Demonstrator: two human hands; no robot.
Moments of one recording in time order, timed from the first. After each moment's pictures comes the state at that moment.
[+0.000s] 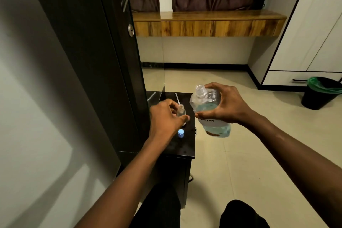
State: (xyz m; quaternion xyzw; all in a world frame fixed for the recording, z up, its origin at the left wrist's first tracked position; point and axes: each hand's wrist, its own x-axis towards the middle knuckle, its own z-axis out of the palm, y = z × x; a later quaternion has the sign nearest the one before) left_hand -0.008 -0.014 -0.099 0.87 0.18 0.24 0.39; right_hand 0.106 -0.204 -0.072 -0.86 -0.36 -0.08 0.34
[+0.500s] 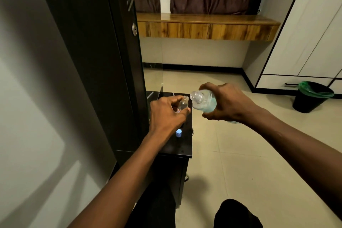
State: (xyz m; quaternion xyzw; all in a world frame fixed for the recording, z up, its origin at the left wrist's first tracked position) left_hand -0.018 -0.018 -0.081 0.85 0.09 0.31 0.41; right_hand 0.092 -0.204 -0.040 -0.89 -0.43 -0.14 0.09
